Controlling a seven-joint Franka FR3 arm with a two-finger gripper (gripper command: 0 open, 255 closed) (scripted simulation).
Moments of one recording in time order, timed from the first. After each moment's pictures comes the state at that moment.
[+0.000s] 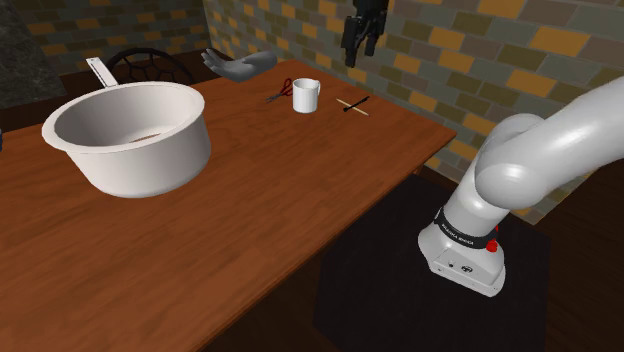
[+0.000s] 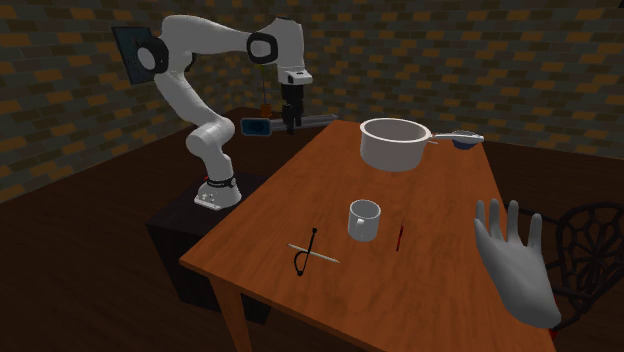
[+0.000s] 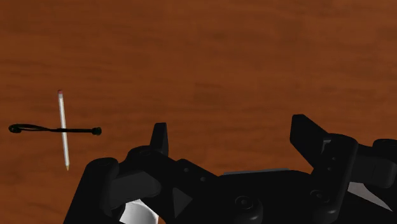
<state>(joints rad) 0.00 -0.58 -0.06 -2.29 -0.07 1.74 -0.04</state>
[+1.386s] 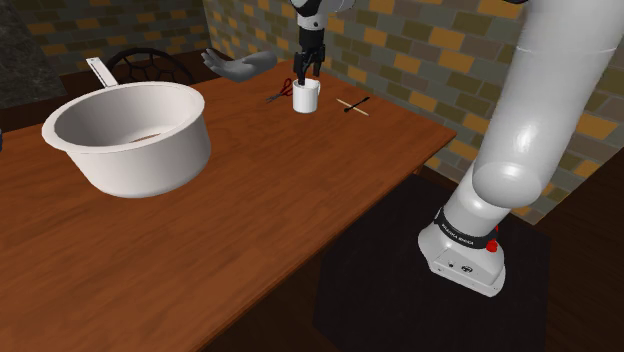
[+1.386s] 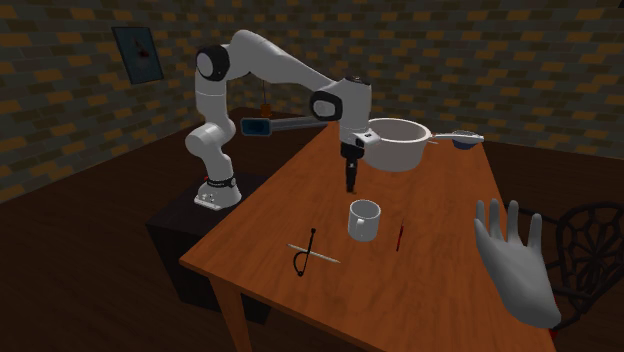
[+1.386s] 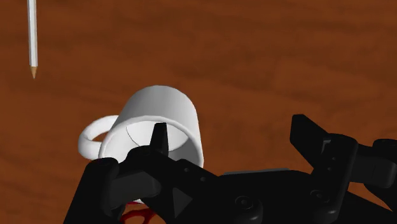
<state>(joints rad) -0.04 0.21 -0.18 -1.82 0.04 2.05 -0.33</state>
